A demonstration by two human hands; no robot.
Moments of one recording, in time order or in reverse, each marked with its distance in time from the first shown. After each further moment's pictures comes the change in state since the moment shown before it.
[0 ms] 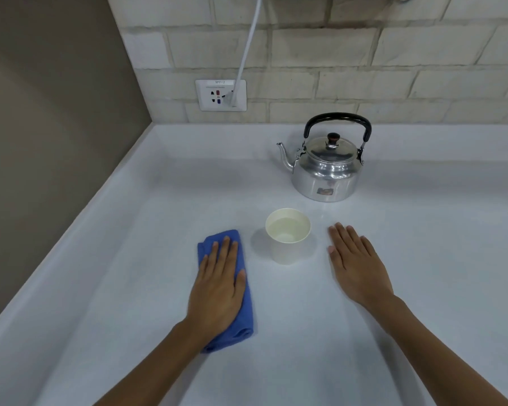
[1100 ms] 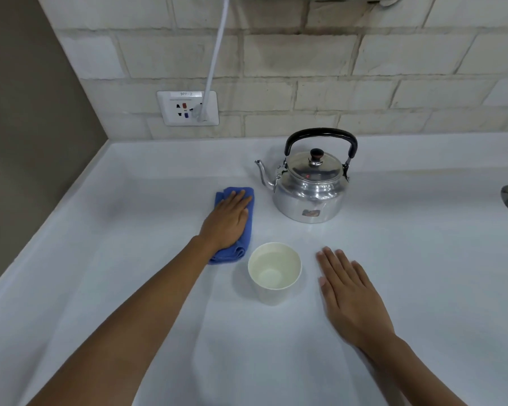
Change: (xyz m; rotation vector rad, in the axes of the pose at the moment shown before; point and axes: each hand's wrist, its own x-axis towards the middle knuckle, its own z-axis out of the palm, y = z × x) left_hand 0.229 -0.003 0.021 -0.067 -0.186 0.231; right_hand 0.000 -0.007 -0.005 0.044 -0.012 0.034
